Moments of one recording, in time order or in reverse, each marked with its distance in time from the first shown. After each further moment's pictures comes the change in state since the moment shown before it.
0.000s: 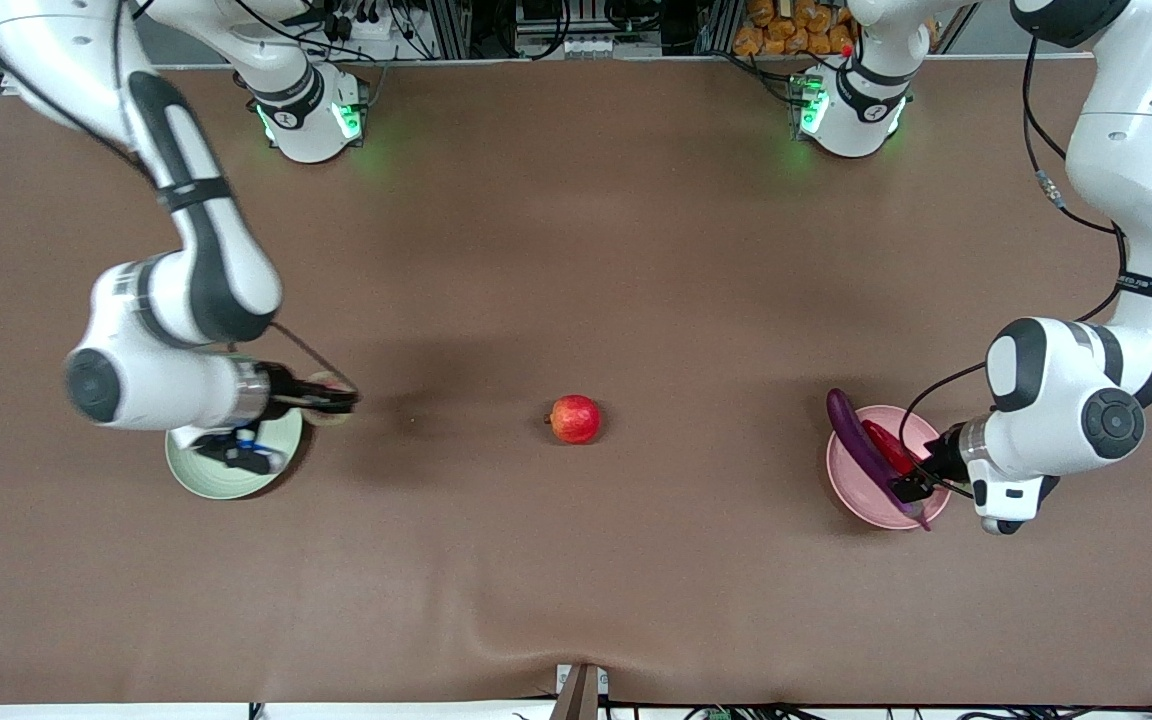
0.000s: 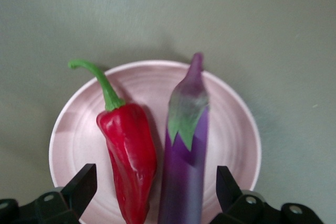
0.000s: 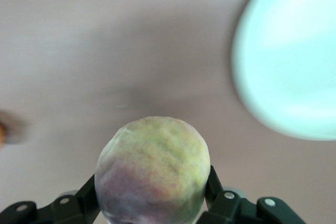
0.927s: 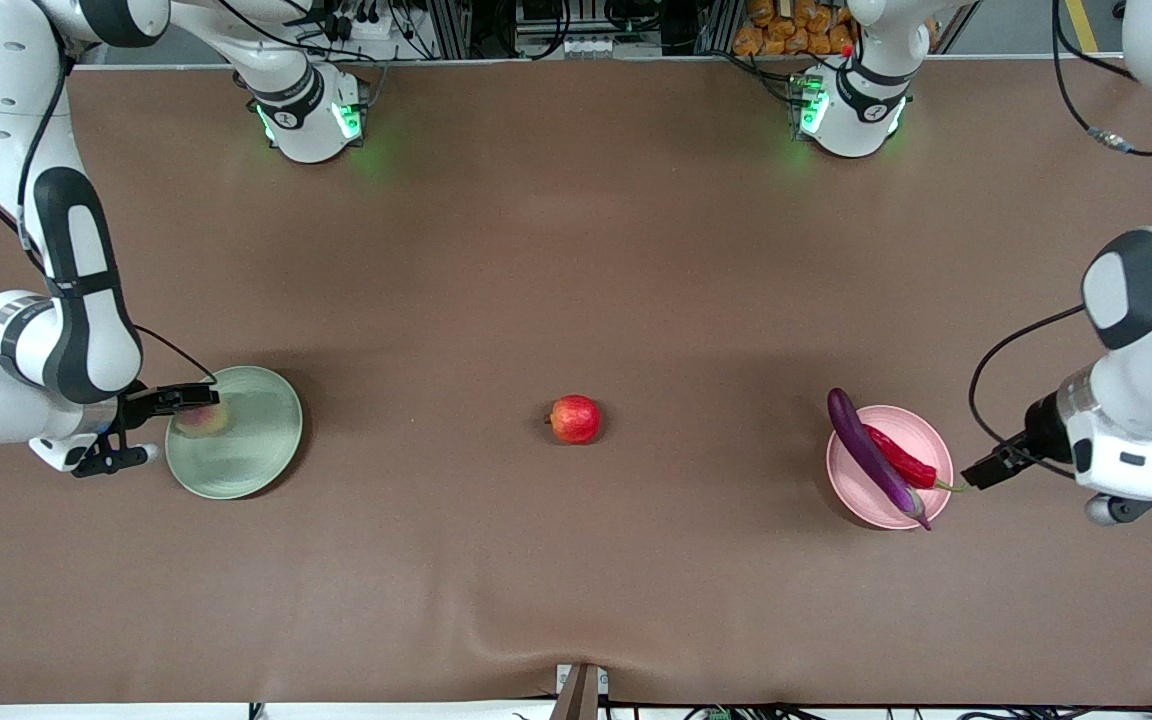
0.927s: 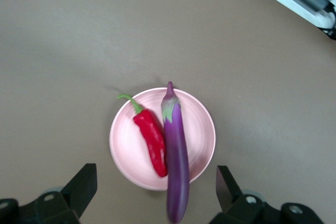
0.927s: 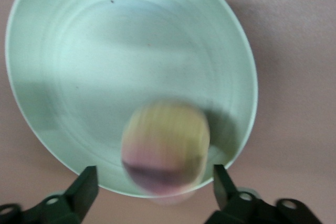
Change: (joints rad) left arm -0.001 -0.290 -0.018 0.077 0.000 -0.256 0.198; right arm -0.076 0.133 -0.219 -0.022 0.006 0.091 -0.686
